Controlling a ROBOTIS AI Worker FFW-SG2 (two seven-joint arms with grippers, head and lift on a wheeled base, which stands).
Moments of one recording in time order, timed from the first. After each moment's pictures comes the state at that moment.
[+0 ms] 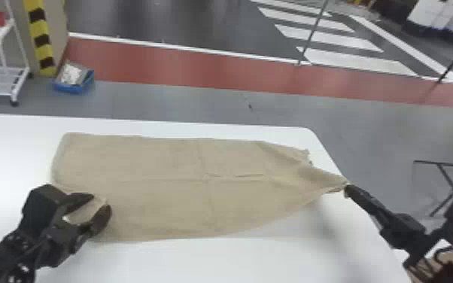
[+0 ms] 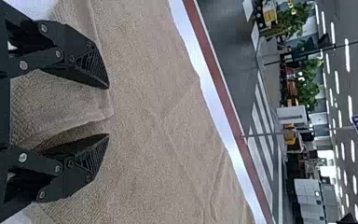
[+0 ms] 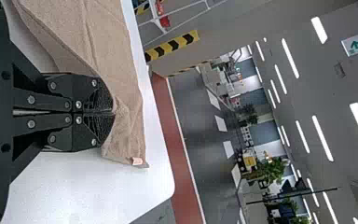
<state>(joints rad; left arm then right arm) 0.07 0.31 -0.34 -1.73 0.00 0.39 -0.23 0.24 -0.27 -0.75 -1.66 -0.44 0.45 0.83</state>
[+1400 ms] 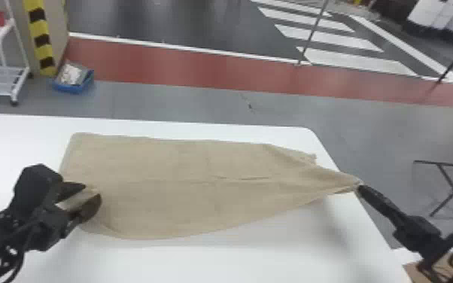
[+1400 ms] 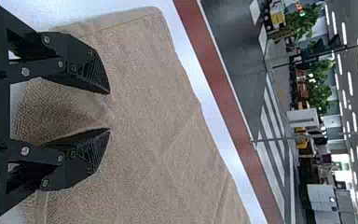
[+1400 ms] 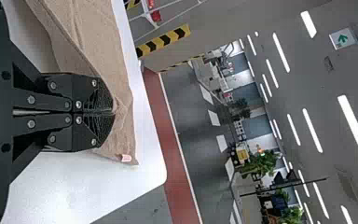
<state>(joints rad) 0.02 0.33 -0.32 -1.77 -0.01 0.52 -0.27 0.24 -0.27 -0.82 -1.66 -0.45 0.47 0.86</state>
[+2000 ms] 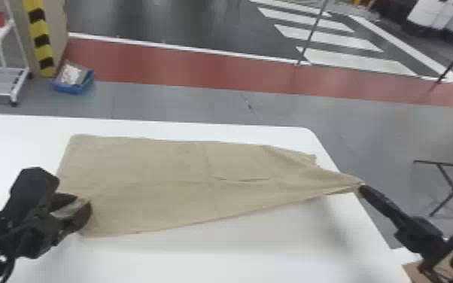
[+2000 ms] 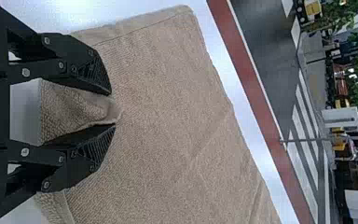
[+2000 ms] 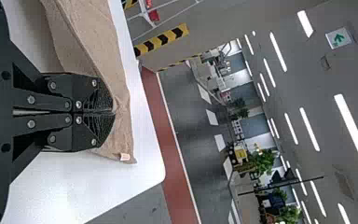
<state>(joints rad) 0.01 0.34 -0.31 -1.79 -0.03 0.67 -0.31 0.24 -0.27 -0.83 -1.66 -0.46 0.47 0.86</state>
